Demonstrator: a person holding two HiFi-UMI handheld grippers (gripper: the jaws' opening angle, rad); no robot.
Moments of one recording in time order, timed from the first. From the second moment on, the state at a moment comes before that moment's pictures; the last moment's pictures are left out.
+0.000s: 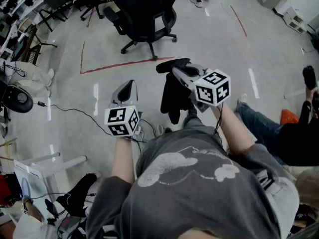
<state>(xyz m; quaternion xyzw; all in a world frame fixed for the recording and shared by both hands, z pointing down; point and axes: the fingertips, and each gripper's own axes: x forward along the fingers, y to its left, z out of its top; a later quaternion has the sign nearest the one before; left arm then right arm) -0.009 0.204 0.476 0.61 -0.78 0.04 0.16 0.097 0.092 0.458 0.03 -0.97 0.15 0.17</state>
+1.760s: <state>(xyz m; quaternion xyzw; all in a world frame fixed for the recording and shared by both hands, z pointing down) -0.180 0.052 0.439 0.46 -0.87 0.04 0.15 -0.137 -0.042 0.415 -0.25 -0.95 0.10 0.12</state>
